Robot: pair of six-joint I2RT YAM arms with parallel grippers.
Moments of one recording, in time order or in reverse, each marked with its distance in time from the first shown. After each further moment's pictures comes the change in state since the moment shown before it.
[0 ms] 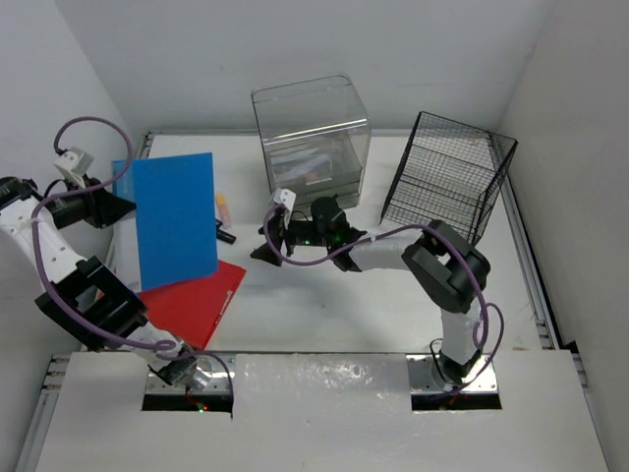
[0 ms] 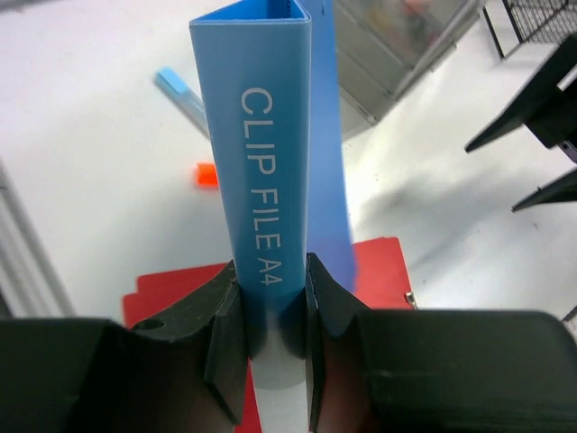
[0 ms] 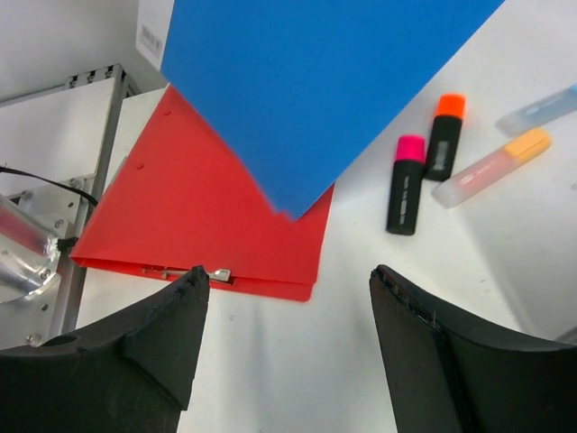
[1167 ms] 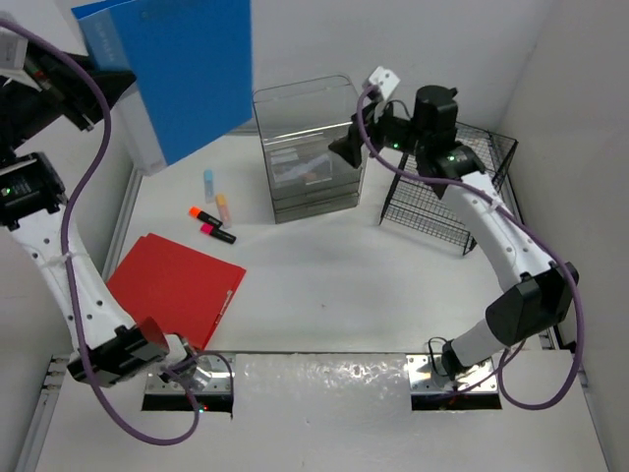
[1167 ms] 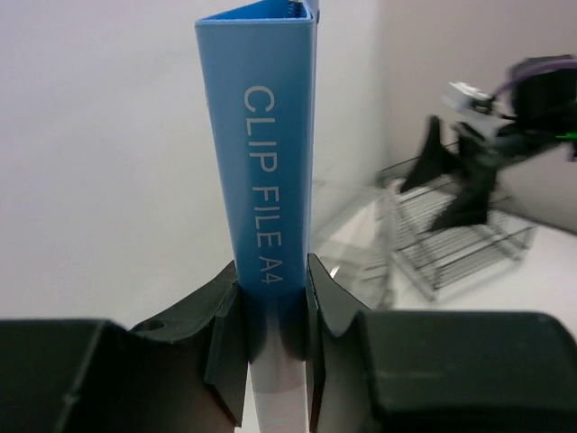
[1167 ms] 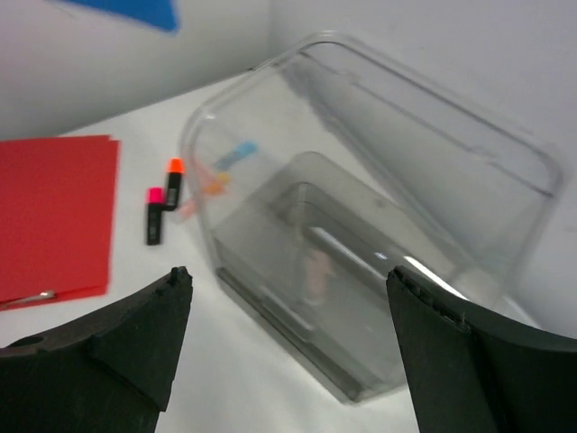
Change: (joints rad) left arm -0.237 -0.257 0.343 1.638 0.105 -1.784; right arm -0.428 -0.420 0.516 -0.972 0.005 -0.289
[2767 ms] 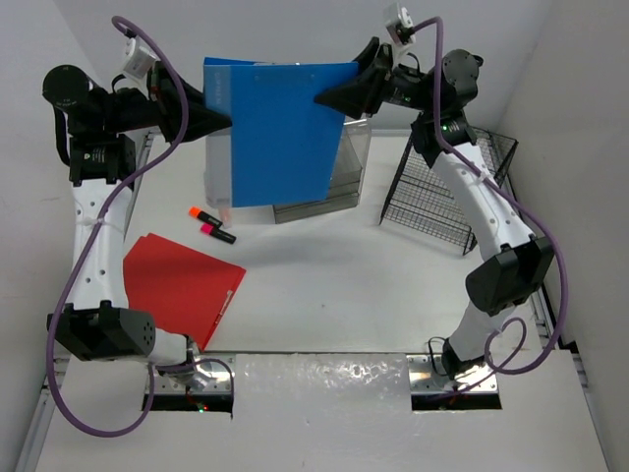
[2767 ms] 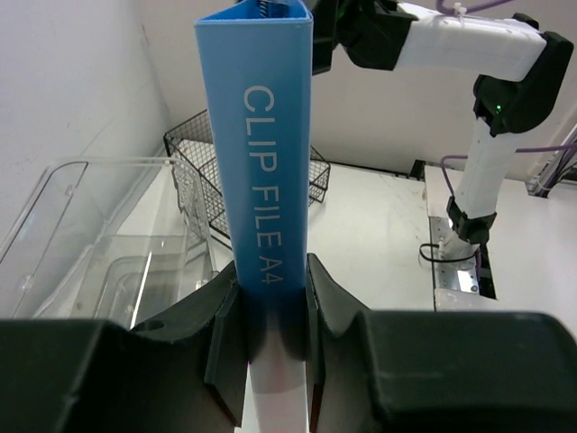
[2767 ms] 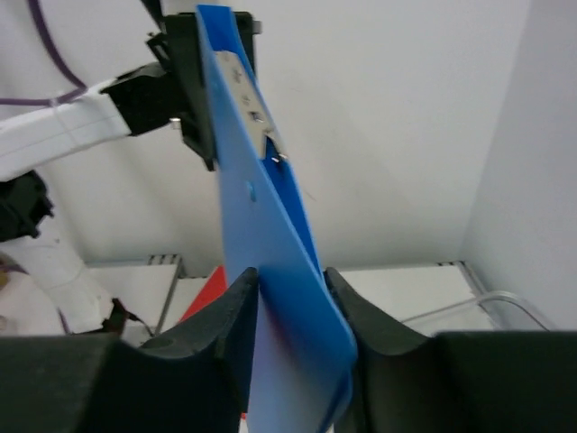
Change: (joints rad) left arm -0.497 0.115 -0.143 -0.148 0.147 0.162; right arm -0.053 0.217 0.335 0.618 -0.505 0.708
